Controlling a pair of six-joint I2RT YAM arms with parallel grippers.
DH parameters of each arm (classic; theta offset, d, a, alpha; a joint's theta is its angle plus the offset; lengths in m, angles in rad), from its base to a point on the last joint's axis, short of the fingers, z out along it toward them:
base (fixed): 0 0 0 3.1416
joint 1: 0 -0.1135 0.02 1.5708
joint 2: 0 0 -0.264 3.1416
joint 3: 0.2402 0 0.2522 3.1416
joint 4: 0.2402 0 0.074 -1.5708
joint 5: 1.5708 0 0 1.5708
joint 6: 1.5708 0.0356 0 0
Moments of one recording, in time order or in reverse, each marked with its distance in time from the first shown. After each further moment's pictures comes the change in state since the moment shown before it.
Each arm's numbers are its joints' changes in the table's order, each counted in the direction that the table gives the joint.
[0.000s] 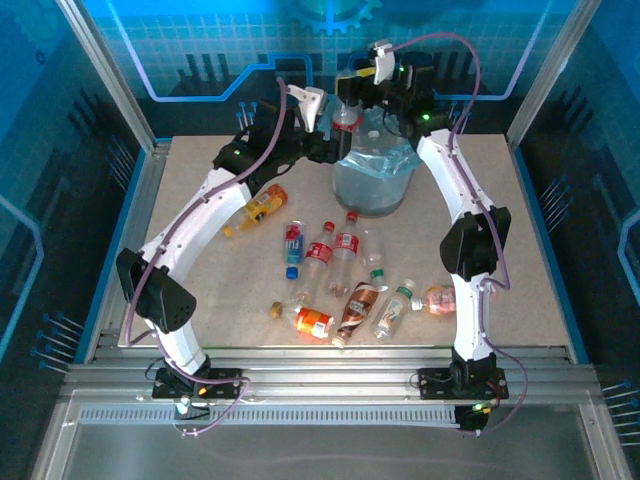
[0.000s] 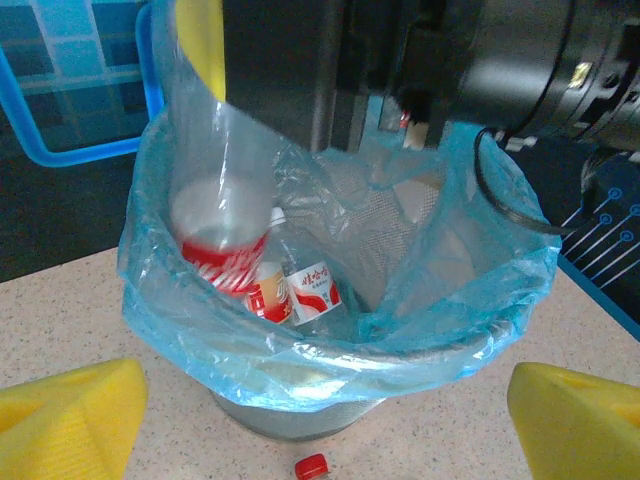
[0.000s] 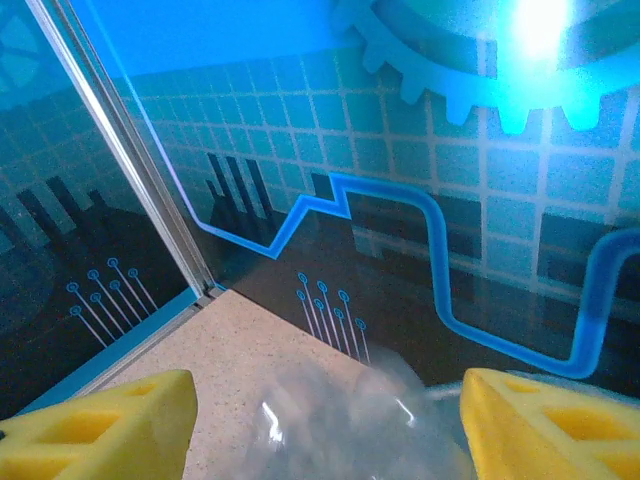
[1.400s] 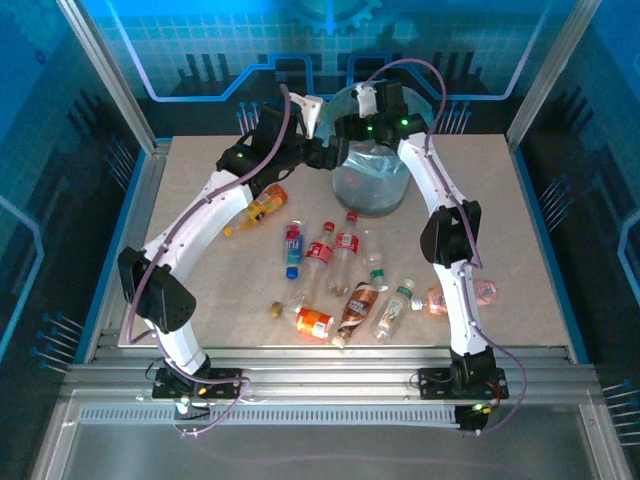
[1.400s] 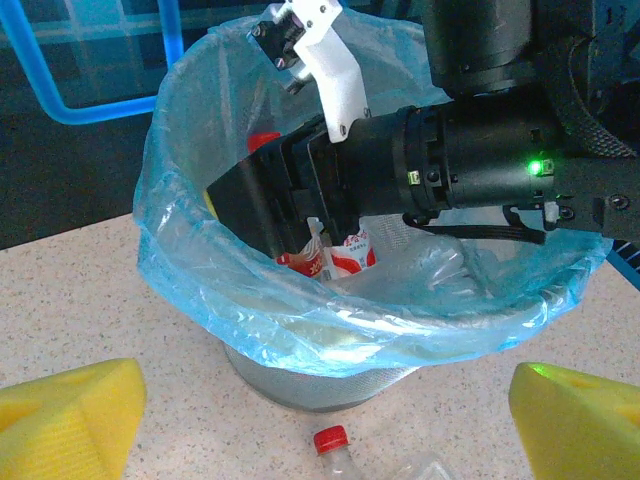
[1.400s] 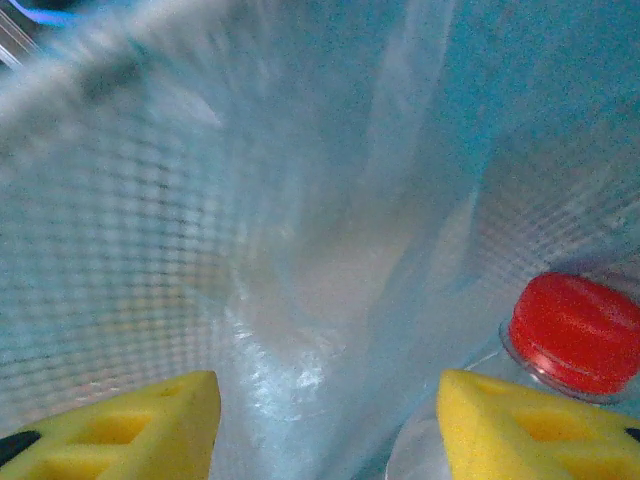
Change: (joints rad) left arm 0.000 -0.002 -0.047 0.019 -0.038 -0.001; right arm -0.021 0.285 0.275 0.459 0.126 -0.065
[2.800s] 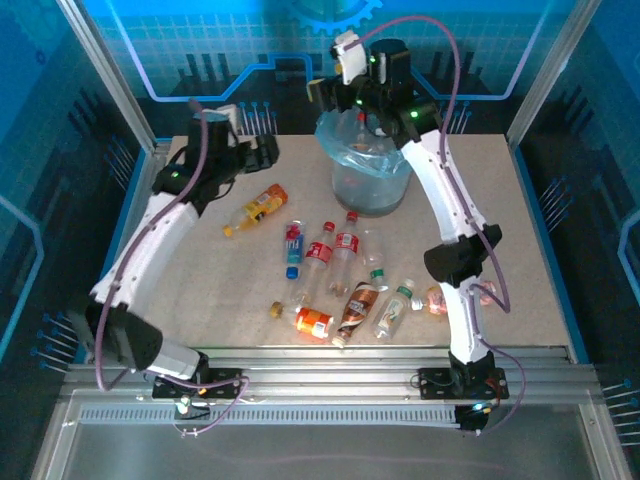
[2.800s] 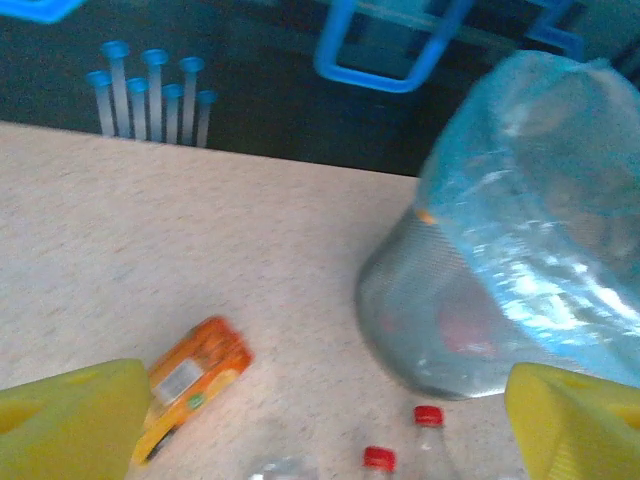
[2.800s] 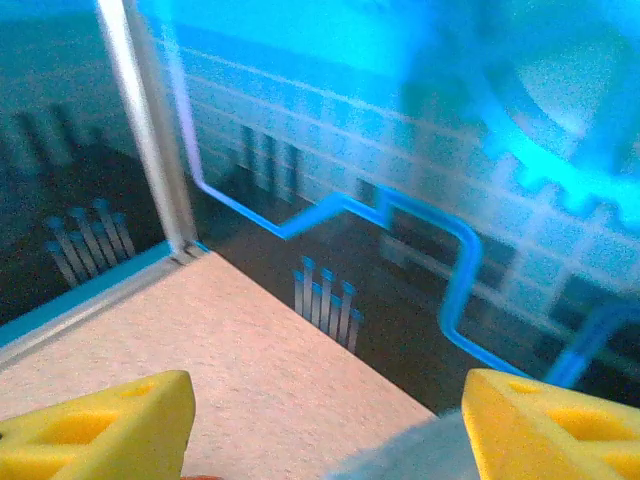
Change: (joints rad) left arm -0.257 -0.330 -0.330 0.067 -0.070 -0.241; right arm -0.190 -0.309 0.085 -0.001 0.115 -0.207
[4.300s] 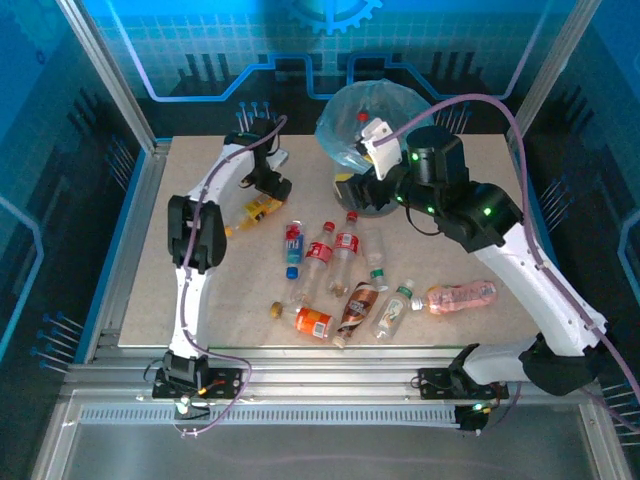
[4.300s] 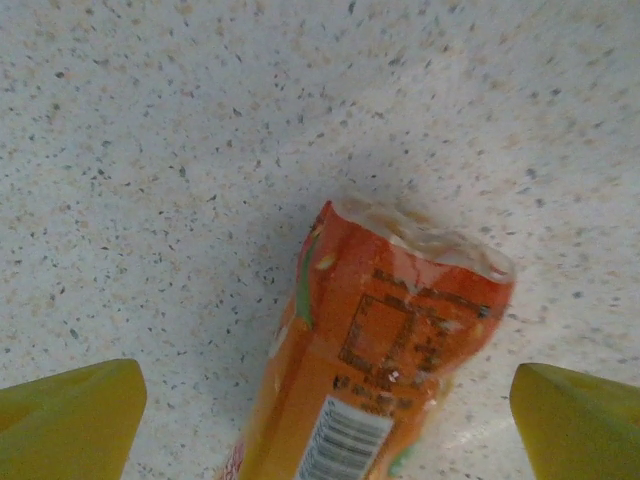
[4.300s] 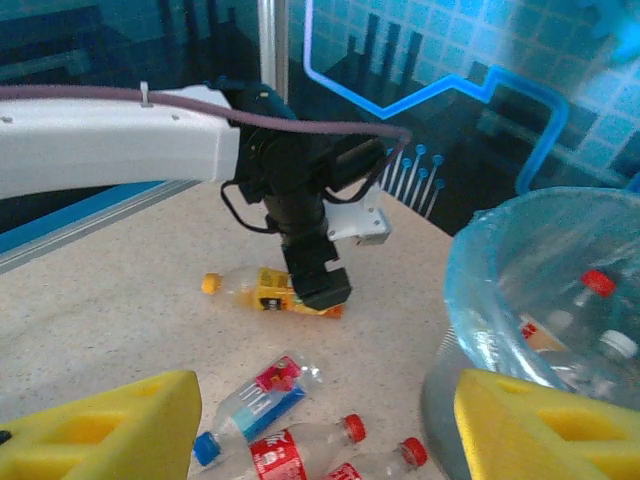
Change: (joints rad) left arm -0.042 0.928 0.666 0.500 -0.053 0.657; right arm -0.222 -0.860 -0.976 0.044 0.202 0.007
